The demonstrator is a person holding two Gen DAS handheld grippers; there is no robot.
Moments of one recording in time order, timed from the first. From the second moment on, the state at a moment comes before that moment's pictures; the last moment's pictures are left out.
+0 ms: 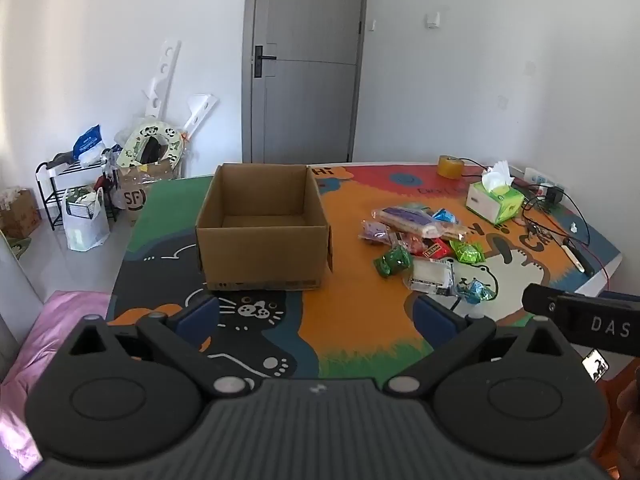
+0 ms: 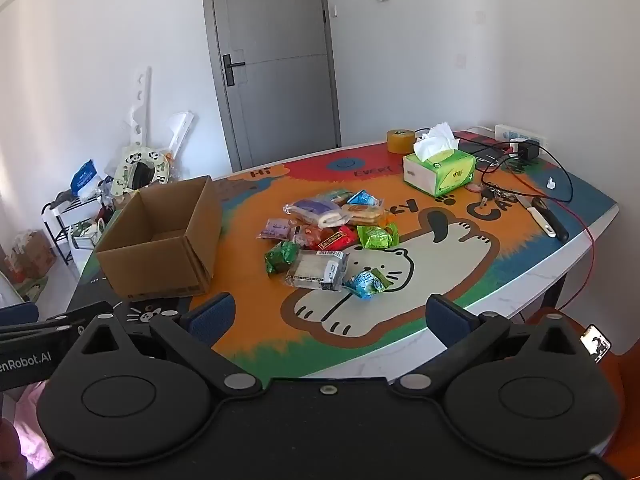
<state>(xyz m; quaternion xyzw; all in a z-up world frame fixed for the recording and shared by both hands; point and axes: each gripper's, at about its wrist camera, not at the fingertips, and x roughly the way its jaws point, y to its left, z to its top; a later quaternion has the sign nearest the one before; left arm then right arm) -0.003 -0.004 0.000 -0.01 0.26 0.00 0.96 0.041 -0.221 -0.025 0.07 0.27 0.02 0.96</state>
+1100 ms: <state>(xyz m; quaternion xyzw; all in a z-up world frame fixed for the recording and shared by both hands) 0.002 -0.001 -0.008 -0.02 0.29 0.00 0.96 0.040 -0.222 -0.027 0.07 0.28 0.01 0.96</state>
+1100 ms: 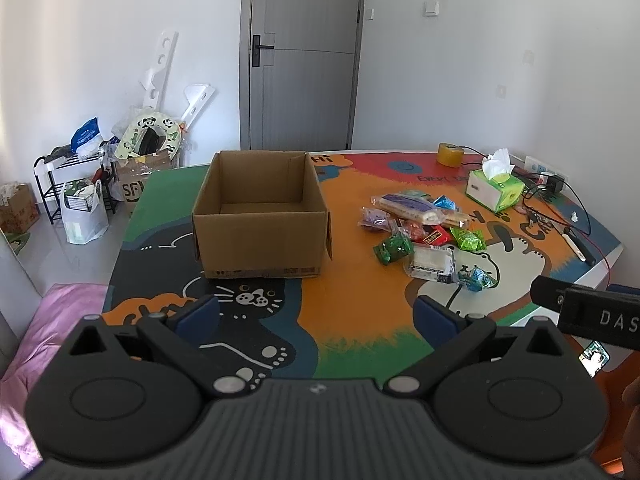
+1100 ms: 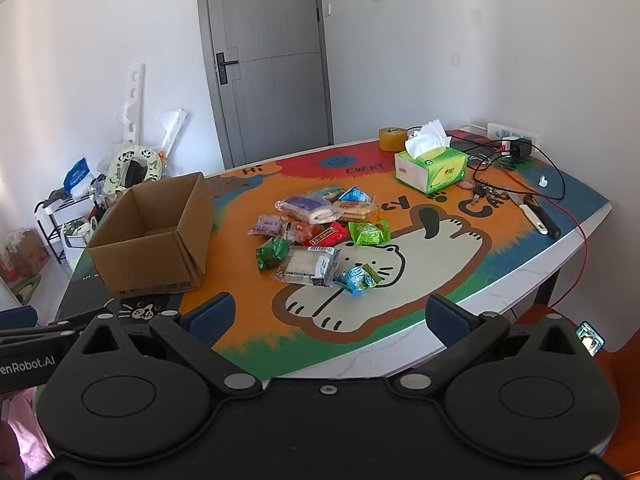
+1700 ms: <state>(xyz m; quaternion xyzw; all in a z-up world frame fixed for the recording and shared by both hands) 0.005 0.004 -0.016 -0.03 0.30 0.00 0.95 0.040 -0.219 -0.027 0.06 0.28 0.01 0.96</state>
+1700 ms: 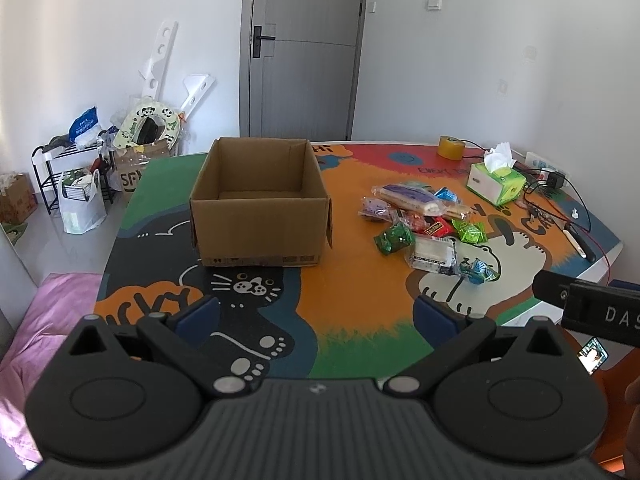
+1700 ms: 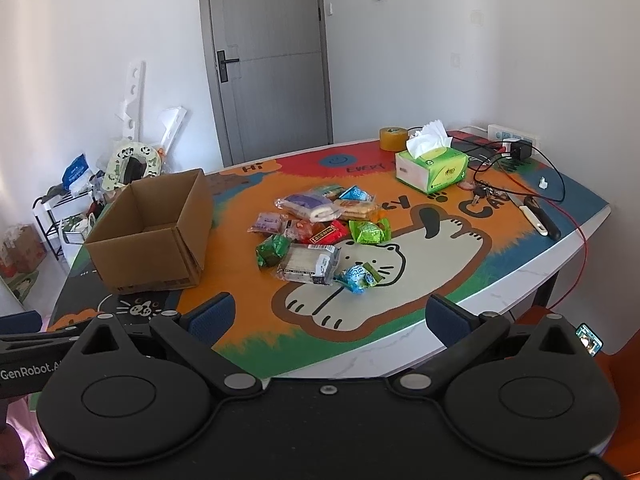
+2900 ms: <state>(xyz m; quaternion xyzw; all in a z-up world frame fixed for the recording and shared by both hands) 0.009 0.007 -0.023 -0.04 0.31 0.01 0.95 0.042 -0.219 -0.038 0.06 0.30 0.01 0.95</state>
